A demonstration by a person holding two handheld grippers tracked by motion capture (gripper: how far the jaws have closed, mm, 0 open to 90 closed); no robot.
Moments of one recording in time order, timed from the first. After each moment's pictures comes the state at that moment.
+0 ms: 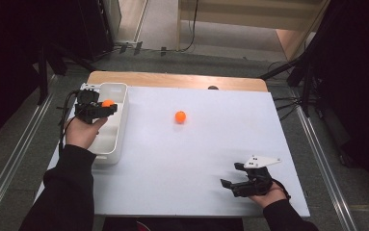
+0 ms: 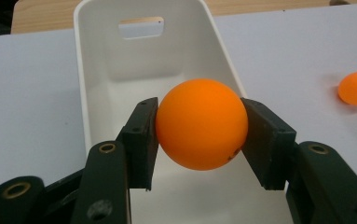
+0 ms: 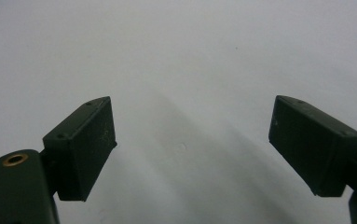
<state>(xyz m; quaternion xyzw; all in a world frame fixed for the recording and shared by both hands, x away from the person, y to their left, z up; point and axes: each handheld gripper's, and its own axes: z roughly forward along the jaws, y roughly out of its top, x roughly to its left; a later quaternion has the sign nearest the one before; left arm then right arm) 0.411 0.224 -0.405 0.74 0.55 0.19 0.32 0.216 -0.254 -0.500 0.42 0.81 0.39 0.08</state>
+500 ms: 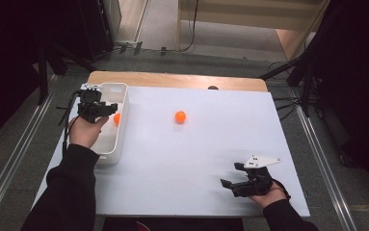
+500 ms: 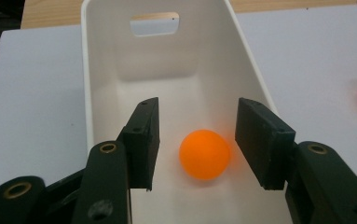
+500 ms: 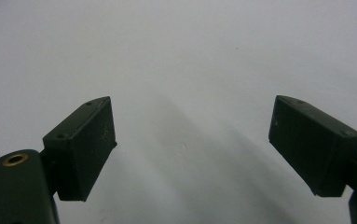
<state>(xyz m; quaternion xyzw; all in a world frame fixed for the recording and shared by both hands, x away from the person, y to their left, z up) 0.422 0.222 -0.414 0.73 0.57 0.21 0.32 0.216 -0.254 -0.500 0.42 0.81 0.39 0.08</state>
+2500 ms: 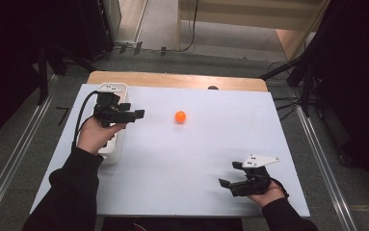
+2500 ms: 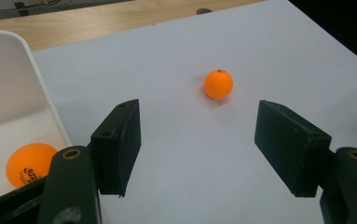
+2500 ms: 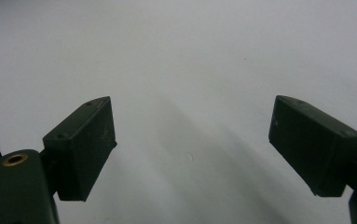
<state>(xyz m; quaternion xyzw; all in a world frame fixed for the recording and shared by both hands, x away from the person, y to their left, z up) 0.389 0.173 -0.389 0.80 0.43 0.10 0.42 0.219 -0.251 -0.498 0.40 0.82 0.40 0.08</state>
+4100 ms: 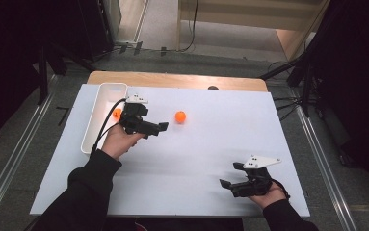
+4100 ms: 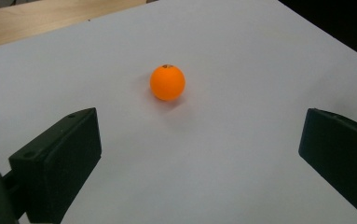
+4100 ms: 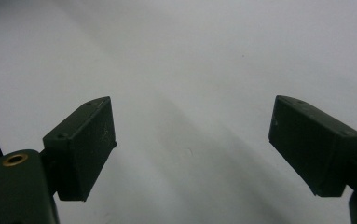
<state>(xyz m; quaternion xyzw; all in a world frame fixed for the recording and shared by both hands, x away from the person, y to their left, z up) 0.383 0.116 -0.419 0.83 0.36 0.07 0.42 0.216 -0.252 -0.498 0.41 0.81 0.40 0.09</state>
